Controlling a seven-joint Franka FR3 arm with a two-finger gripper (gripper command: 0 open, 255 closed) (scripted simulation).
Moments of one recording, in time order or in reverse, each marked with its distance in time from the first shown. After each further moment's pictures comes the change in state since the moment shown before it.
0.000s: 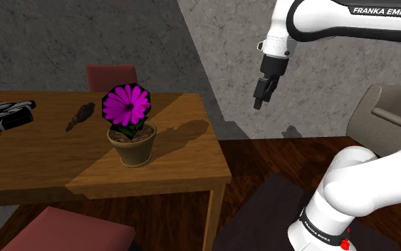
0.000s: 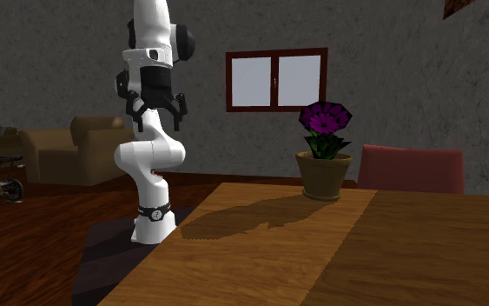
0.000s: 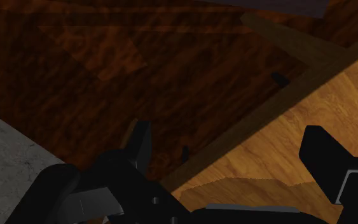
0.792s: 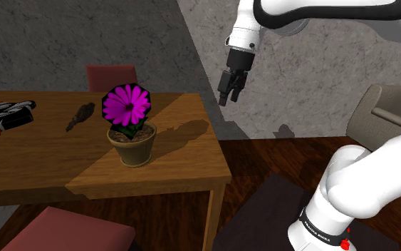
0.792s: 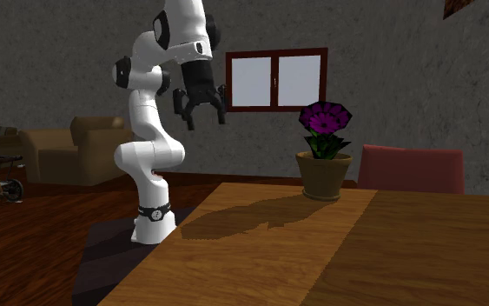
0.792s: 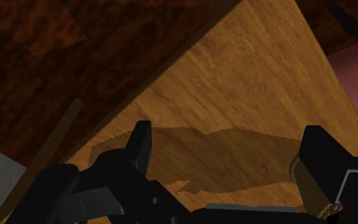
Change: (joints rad) arm 0.094 0.230 0.080 0.166 0.191 0.083 0.090
